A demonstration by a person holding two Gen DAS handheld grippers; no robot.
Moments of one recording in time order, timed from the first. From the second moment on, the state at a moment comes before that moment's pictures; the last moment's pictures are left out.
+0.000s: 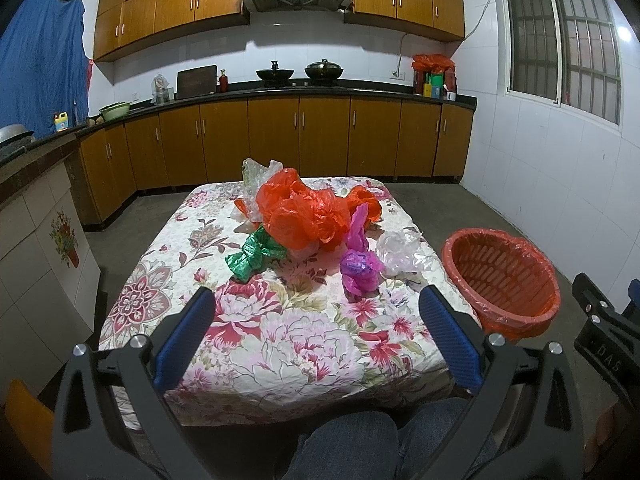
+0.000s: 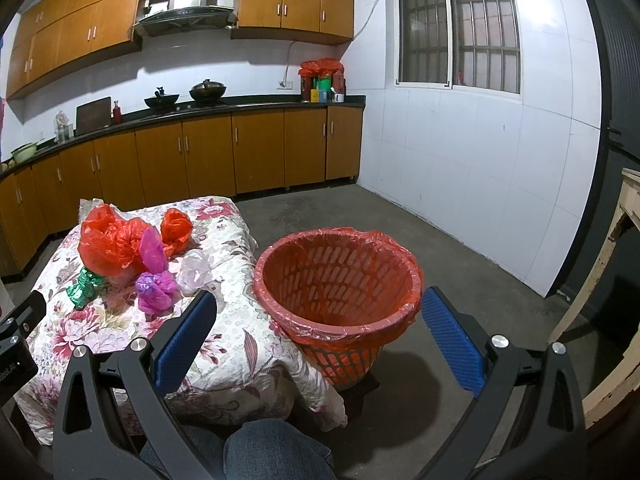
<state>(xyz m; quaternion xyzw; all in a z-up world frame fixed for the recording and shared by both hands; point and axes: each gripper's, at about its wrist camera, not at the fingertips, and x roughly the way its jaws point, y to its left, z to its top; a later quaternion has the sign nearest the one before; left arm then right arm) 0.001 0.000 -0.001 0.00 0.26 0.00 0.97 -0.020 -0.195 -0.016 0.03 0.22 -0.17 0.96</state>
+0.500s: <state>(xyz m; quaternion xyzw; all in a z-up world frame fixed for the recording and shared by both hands) 0.030 0.032 -0.026 -0.02 0.29 0.05 0.96 0.004 -0.194 -0.030 0.04 0.22 -0.14 0.96</state>
